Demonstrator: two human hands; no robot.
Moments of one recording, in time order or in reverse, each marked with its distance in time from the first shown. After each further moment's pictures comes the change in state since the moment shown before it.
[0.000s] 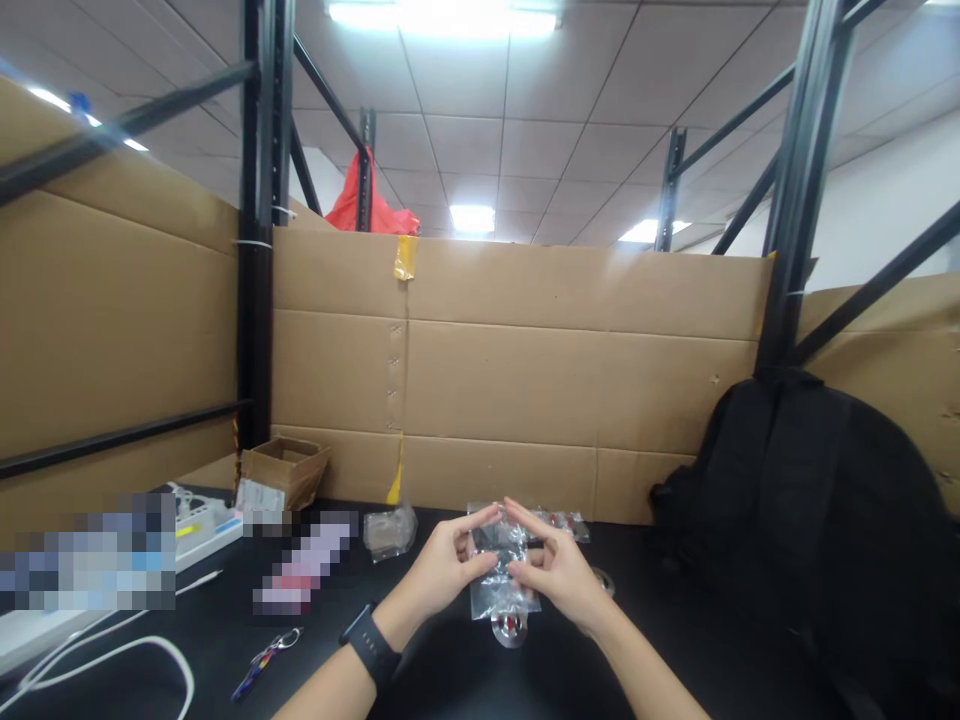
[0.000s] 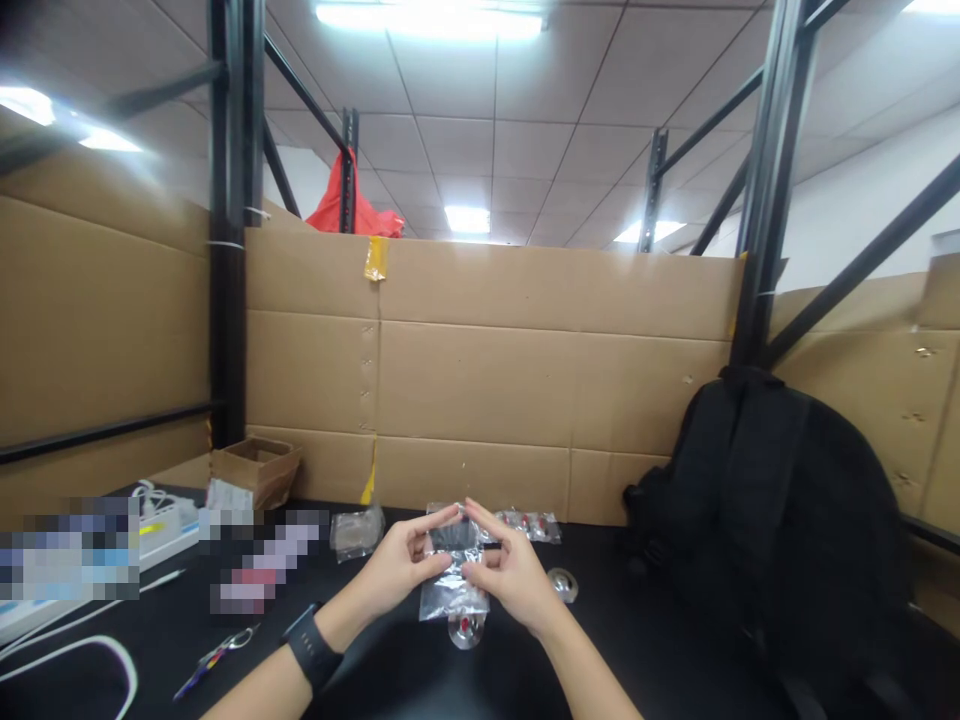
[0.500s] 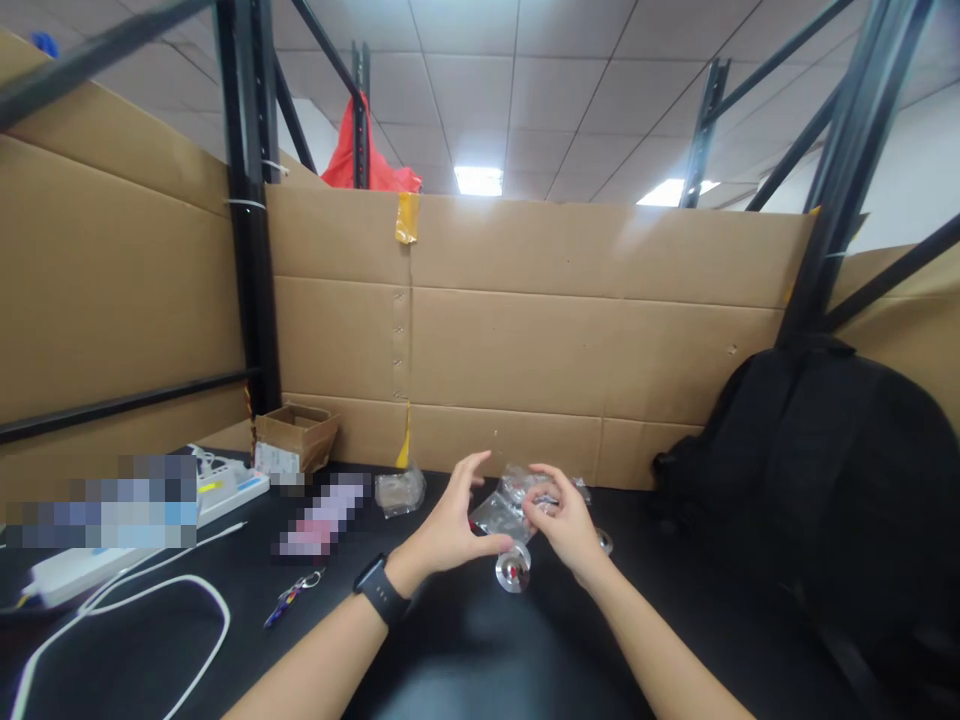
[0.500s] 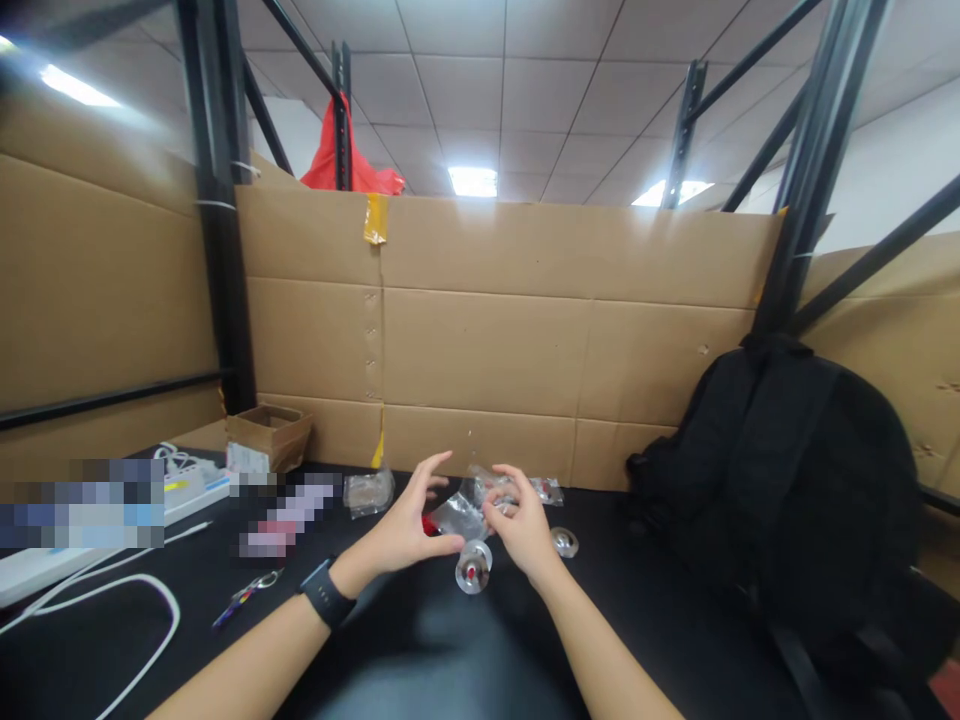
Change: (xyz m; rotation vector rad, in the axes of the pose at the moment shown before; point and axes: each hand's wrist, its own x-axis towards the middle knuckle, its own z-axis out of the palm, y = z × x) left_hand -0.013 0.023 -0.001 0.380 0.076 0.197; right_hand 0.006 0.011 0.003 0.016 0.276 -0.029
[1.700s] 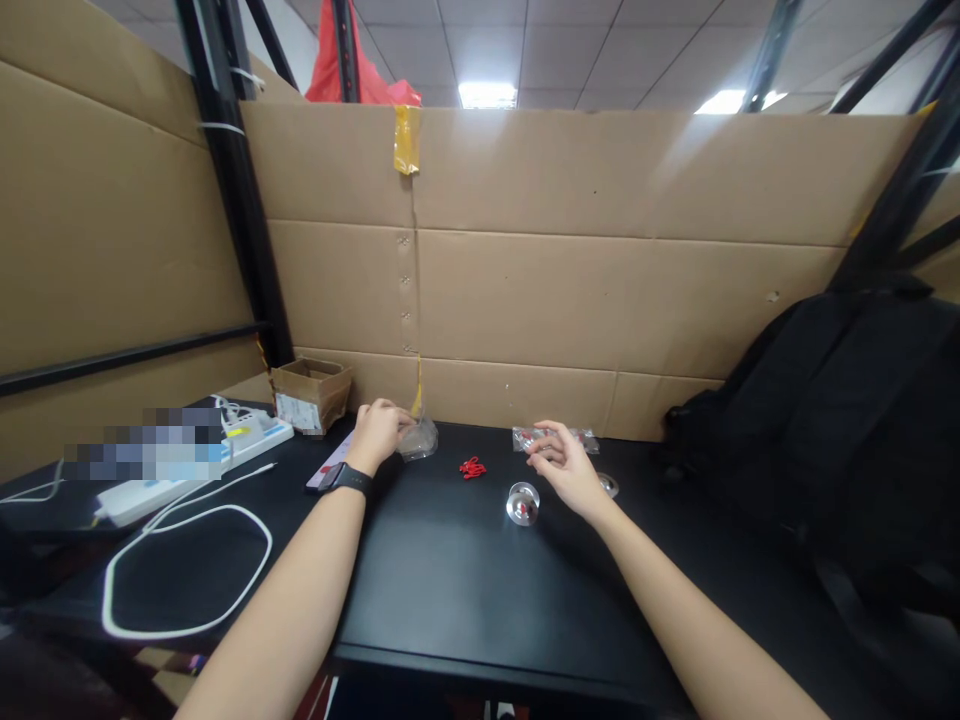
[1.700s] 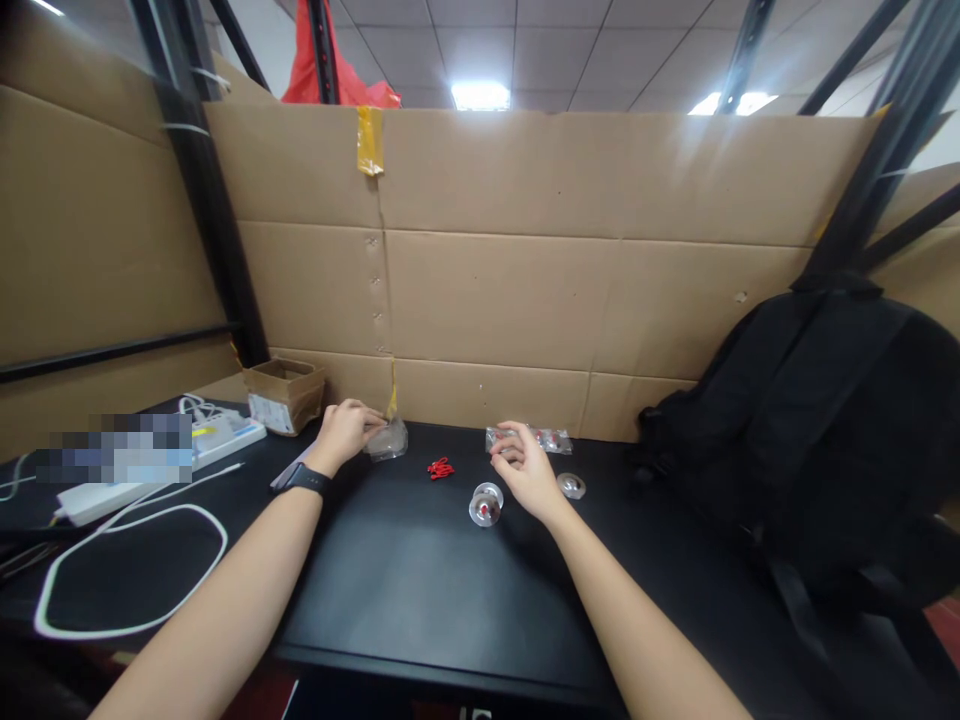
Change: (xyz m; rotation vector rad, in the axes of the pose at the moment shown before) left_hand -0.007 -0.097 -0.127 1.006 0.008 -0.347; right_hand 0.003 0.011 -0.003 -0.180 -0.095 -0.038
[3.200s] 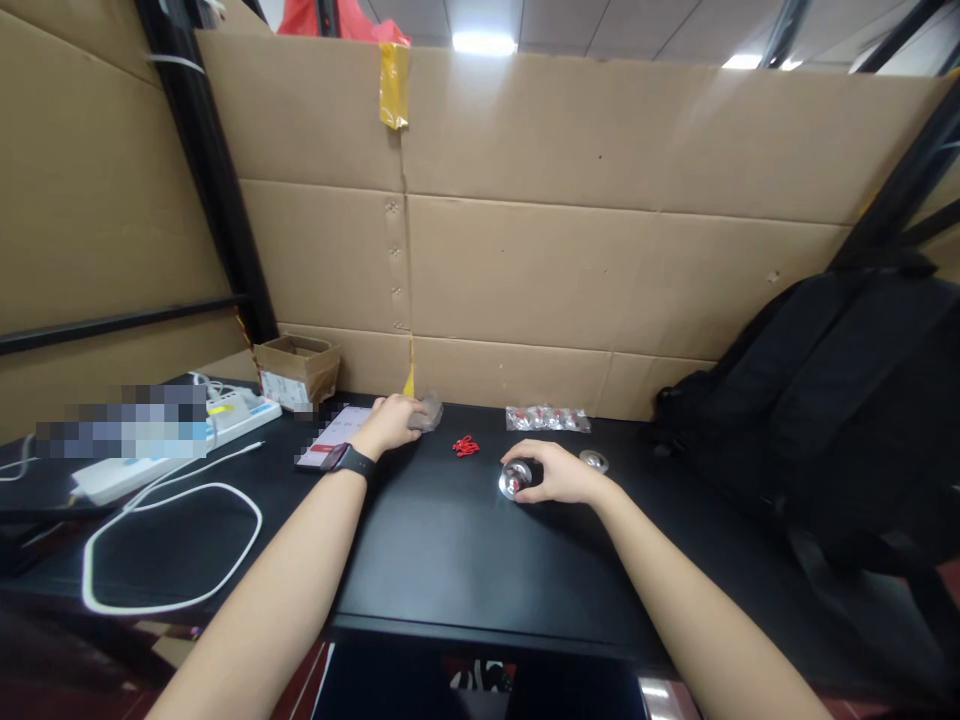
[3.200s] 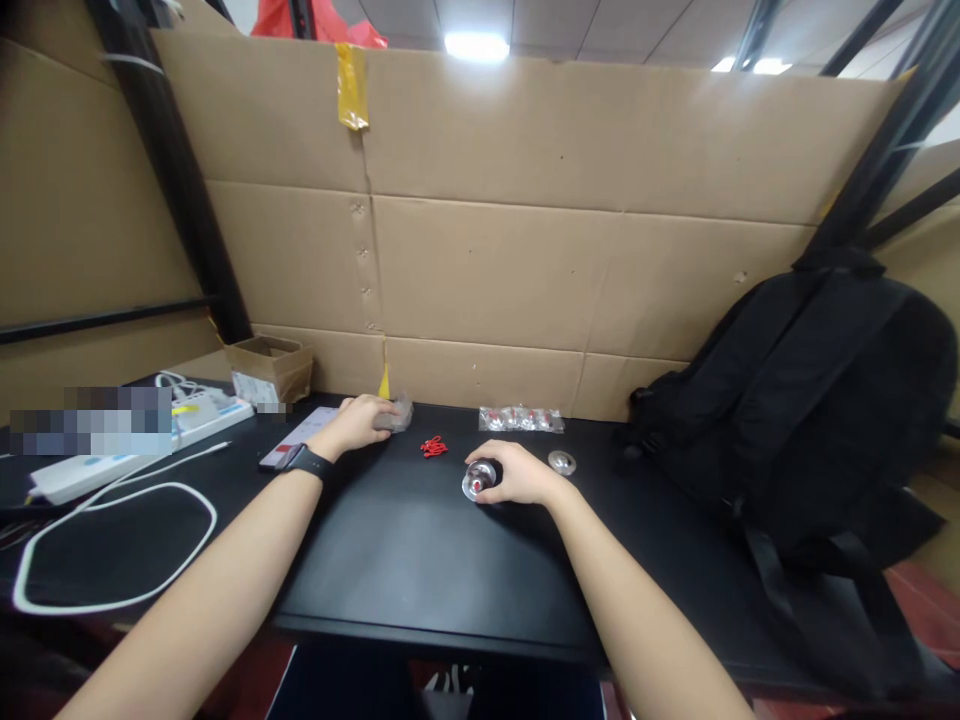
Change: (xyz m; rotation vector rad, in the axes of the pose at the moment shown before) left_hand 0.000 0.017 0.023 -0.028 -0.205 0.150; right_hand -0.007 -0.001 -0.015 -0.545 -0.507 -0.127
